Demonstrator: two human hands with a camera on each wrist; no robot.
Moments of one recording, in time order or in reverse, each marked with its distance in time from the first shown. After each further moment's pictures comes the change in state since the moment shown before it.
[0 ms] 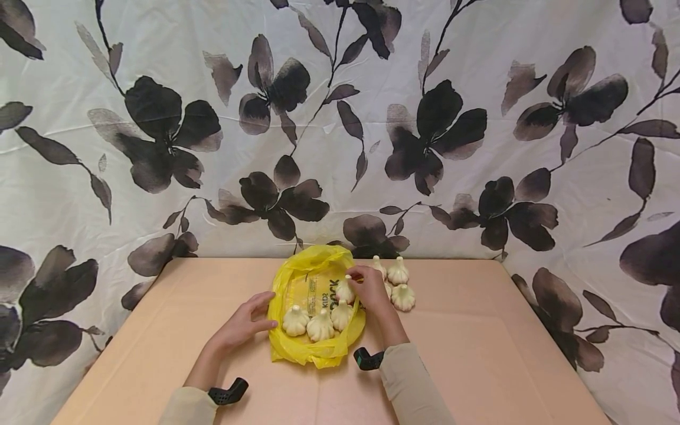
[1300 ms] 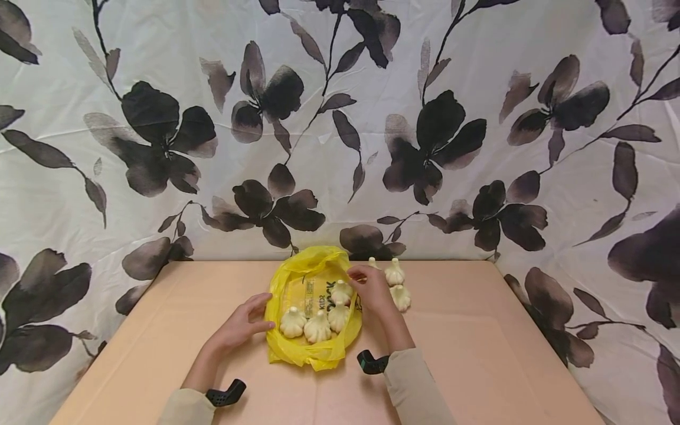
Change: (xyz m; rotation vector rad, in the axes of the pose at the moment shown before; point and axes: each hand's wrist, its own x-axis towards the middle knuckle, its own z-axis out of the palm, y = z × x) left_hand 0.024 0.008 0.006 0.014 0.020 0.026; right_hand 0.026 0.002 -0.032 0.033 -0.035 -0.040
